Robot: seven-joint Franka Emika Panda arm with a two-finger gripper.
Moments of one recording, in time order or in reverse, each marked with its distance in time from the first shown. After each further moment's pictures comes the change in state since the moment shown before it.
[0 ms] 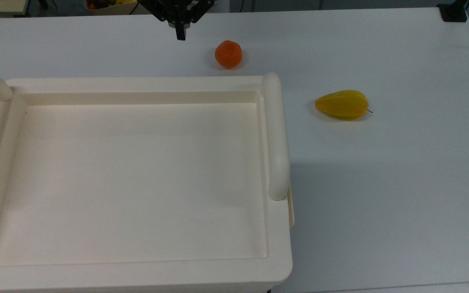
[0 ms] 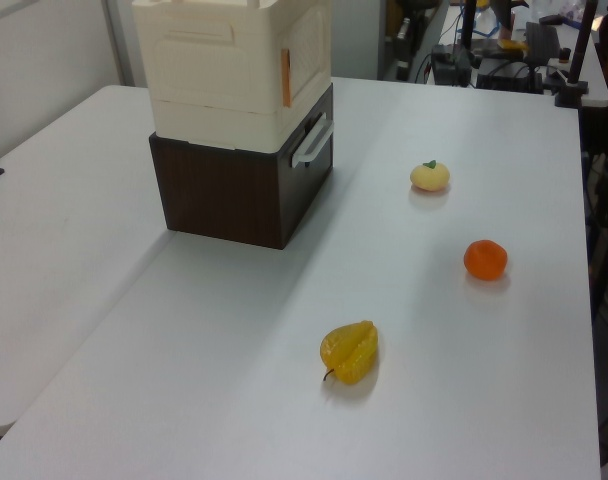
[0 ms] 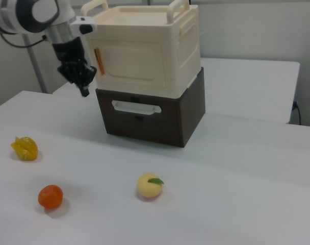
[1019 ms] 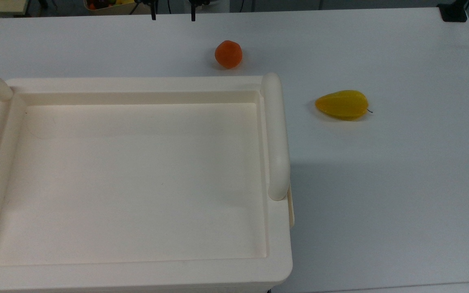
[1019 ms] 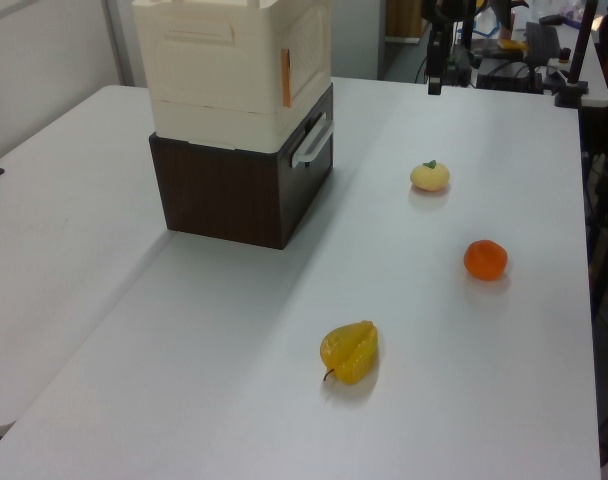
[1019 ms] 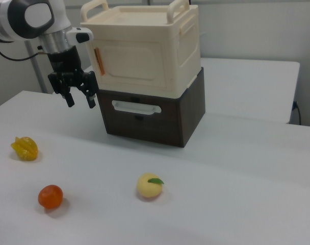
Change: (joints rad) arm 0.009 -0.080 -0.006 -0.122 -0.079 -0.049 -0.078
